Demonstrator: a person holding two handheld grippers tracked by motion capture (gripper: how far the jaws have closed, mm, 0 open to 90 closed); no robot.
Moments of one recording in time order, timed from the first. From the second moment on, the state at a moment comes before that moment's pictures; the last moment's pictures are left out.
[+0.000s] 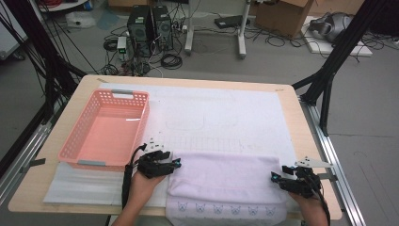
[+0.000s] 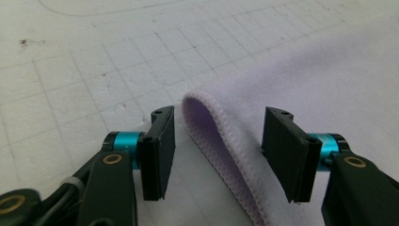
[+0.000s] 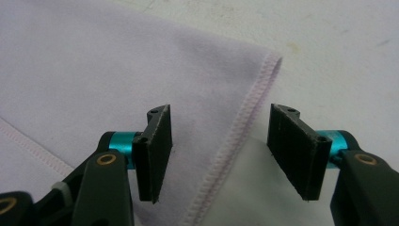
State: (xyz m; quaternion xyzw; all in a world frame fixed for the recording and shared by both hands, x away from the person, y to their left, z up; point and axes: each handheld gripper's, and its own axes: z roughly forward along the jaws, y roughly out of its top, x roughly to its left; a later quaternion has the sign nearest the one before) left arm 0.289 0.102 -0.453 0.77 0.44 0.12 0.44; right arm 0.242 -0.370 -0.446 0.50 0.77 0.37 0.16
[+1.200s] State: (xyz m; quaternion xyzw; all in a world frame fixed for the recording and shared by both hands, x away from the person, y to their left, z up) left arm 0.390 0.108 -0.394 0.73 0.45 0.14 0.49; right arm 0.343 -0.367 -0.392 0.45 0.76 0.42 0.18
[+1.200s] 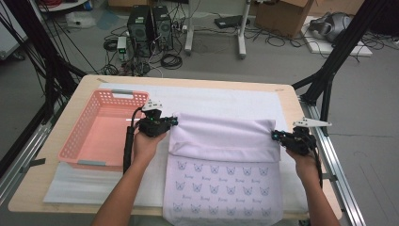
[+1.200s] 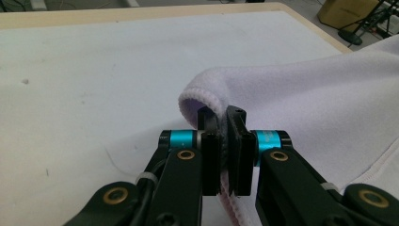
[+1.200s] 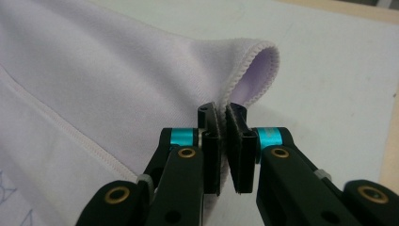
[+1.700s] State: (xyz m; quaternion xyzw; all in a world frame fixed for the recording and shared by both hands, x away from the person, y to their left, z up) left arm 0.426 0.107 -0.401 0.72 0.47 0.14 0.49; right arm 0.394 -0.360 -0.409 0.50 0.73 0.43 0.20
